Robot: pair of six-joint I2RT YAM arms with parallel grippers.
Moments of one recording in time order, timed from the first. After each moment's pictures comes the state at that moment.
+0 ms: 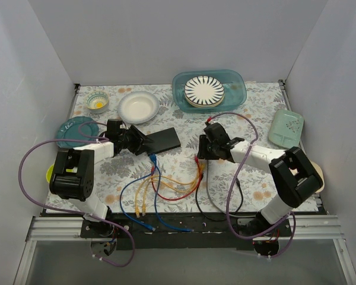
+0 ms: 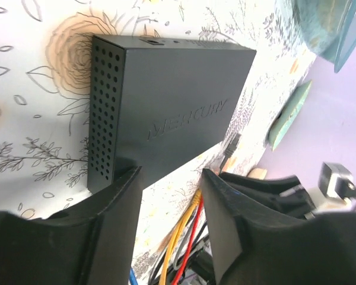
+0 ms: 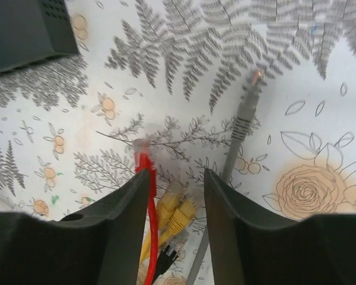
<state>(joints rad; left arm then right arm) -0.13 1.65 0.77 0.07 0.50 -1.02 0.64 1.61 0.85 -0.15 0.01 0.59</state>
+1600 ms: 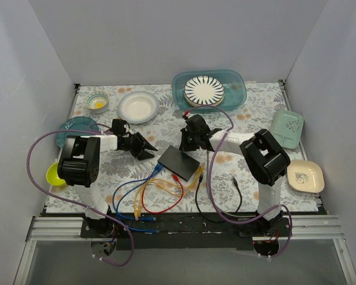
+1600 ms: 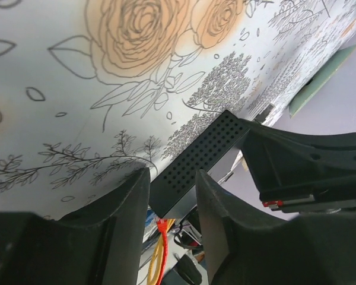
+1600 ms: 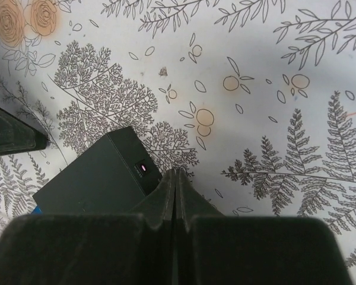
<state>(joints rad) -0.13 1.81 0.88 -0.15 0.65 -0.95 0.69 1.94 1.16 -0.05 -0.14 0.50</state>
